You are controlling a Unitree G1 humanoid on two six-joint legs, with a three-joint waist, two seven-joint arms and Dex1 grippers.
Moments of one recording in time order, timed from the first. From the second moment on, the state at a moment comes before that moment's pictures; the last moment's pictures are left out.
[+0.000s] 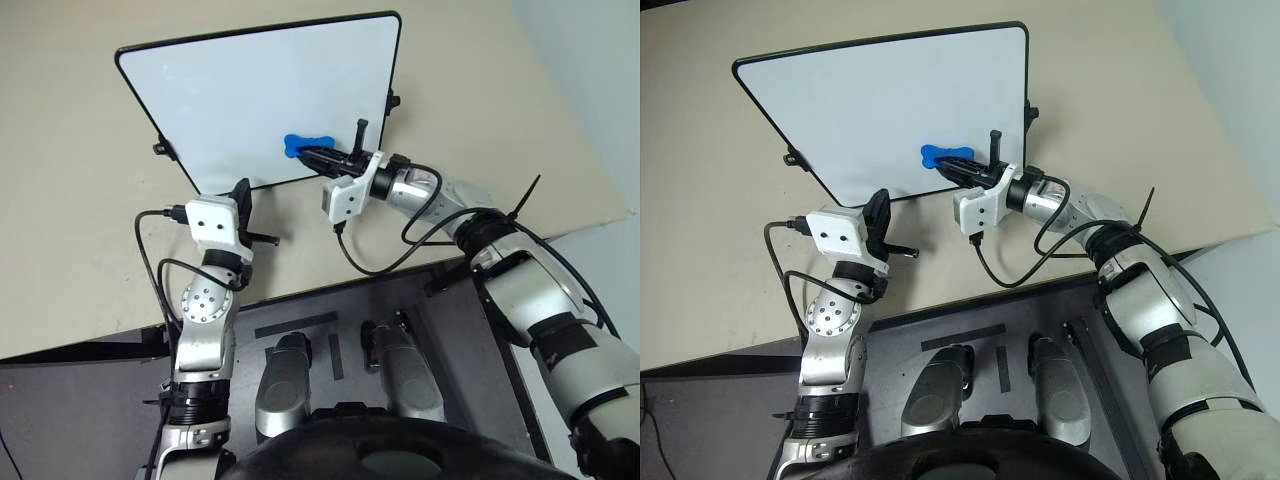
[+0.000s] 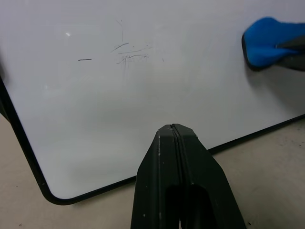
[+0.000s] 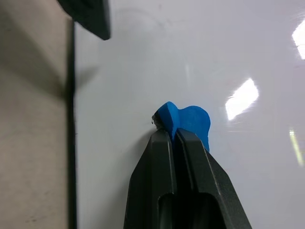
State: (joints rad) left arm 0.03 0.15 0.07 -0.18 -0.04 -0.02 -0.15; right arm -0.98 -0.27 0.56 0.96 -0.68 -0.90 0.00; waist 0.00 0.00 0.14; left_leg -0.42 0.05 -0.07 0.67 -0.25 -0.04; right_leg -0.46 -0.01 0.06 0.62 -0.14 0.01
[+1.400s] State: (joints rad) left arm 0.06 0.18 0.07 -0.20 -0.05 -0.01 -0.19; right arm -0.36 -0.54 0.30 0.06 -0.02 -0.30 0.72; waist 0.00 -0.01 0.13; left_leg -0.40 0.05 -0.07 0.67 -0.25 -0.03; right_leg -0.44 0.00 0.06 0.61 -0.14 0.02
